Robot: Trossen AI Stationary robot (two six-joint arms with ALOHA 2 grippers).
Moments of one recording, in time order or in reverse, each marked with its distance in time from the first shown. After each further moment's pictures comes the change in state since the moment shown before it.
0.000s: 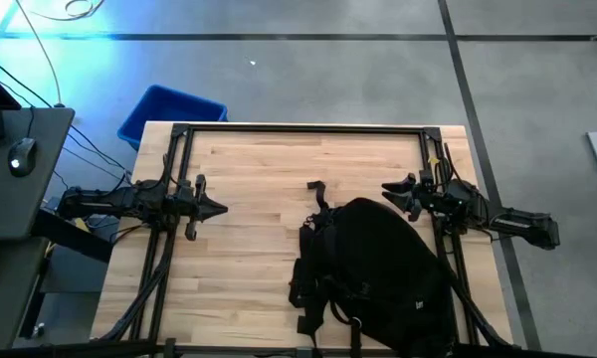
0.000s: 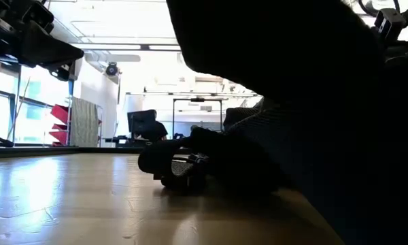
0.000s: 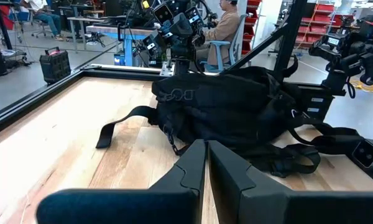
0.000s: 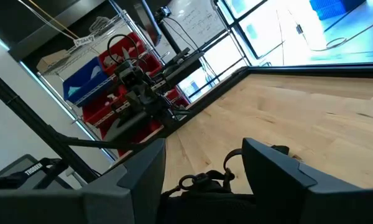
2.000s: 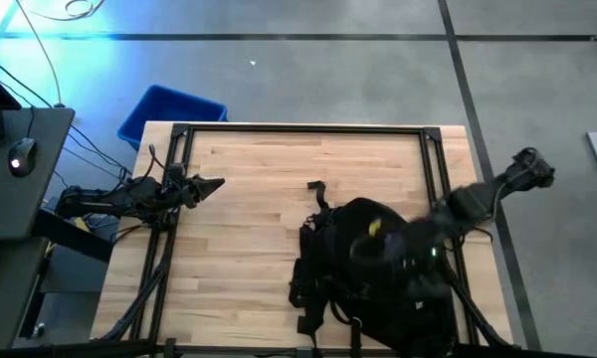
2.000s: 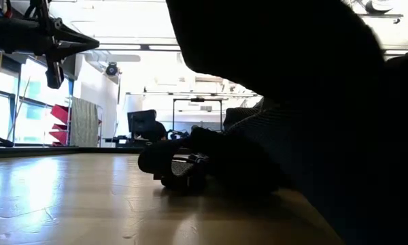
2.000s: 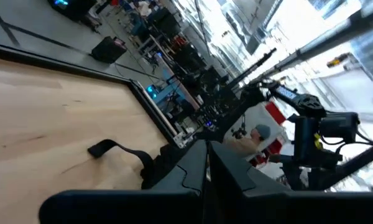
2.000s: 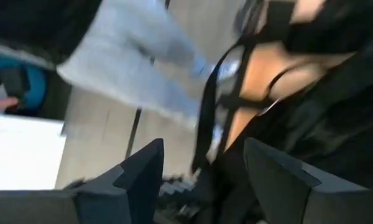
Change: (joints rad) left arm 0.000 0.027 0.000 0.217 -0.348 -0.765; right arm 0.806 1.250 1.288 -0.869 -0.472 0.005
